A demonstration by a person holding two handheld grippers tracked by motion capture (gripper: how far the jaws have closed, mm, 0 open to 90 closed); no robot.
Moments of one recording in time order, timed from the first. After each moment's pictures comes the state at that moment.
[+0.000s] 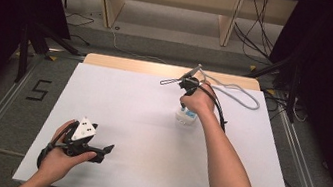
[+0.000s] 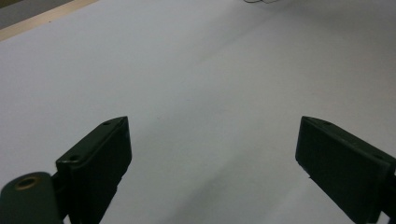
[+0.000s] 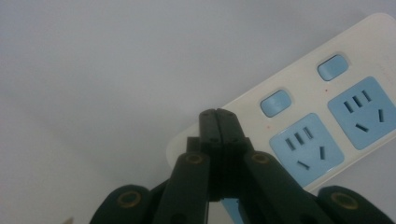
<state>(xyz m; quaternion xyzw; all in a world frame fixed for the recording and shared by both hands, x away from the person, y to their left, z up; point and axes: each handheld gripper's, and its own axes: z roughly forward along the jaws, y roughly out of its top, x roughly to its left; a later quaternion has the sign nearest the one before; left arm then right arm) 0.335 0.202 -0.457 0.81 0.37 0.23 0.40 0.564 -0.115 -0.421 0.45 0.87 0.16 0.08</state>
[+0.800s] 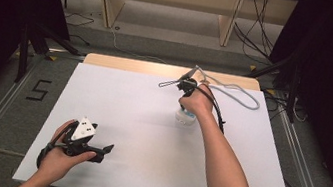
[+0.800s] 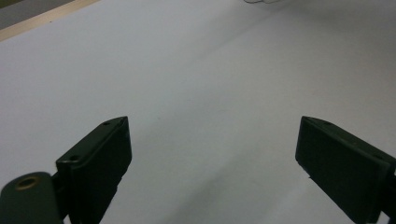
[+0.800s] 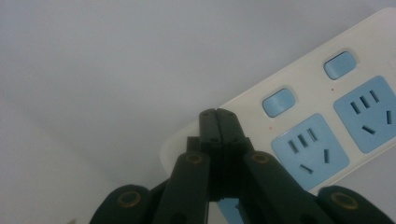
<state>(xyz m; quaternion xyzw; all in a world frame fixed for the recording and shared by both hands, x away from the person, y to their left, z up) 0.335 0.202 -0.457 0.81 0.37 0.23 0.40 0.566 -0.111 -0.428 0.44 0.88 0.15 0.08</state>
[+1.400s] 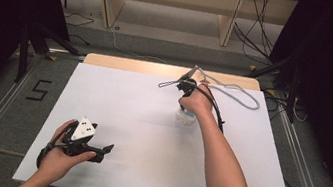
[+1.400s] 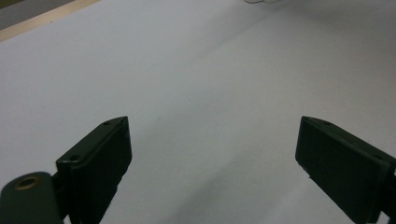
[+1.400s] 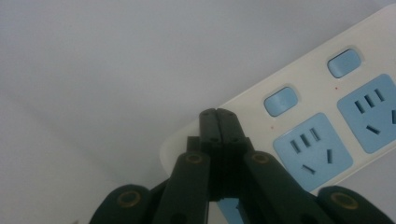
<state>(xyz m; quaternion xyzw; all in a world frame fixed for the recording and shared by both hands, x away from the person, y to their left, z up) 0.335 0.203 -0.457 0.81 0.37 0.23 0.40 0.567 -0.110 -0.430 0.45 0.88 0.14 0.08</state>
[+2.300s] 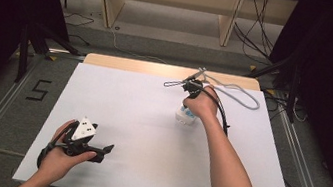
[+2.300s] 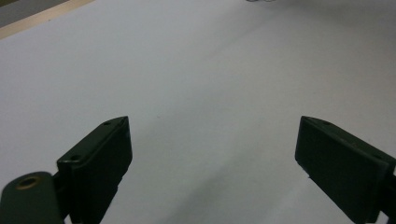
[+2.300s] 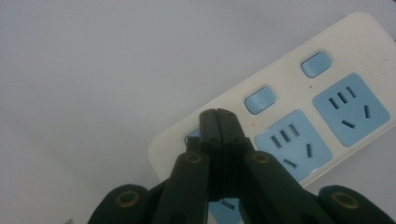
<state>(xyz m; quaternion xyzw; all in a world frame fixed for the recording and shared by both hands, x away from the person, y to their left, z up) 0.336 0.202 -0.458 0.81 0.37 0.23 0.40 0.559 -0.129 -0.428 0.45 0.86 0.20 0.10</state>
